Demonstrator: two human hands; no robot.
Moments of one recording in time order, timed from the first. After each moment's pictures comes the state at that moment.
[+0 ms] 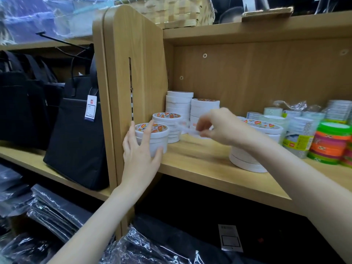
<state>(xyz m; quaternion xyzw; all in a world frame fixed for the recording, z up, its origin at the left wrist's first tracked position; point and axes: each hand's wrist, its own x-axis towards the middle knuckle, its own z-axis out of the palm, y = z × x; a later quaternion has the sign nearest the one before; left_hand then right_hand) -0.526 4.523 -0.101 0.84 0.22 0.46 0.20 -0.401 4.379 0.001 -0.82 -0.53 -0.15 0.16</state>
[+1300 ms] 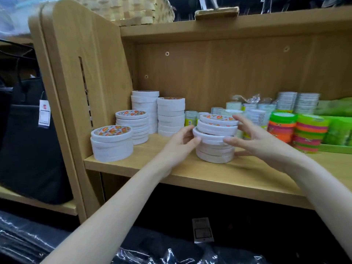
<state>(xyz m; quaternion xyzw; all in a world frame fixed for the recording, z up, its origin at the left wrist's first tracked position) -0.430 4.433 -0.069 0.77 -0.02 0.22 0.59 -0.359 4.247 -0.041 -0.76 -0.35 0.05 0.54</state>
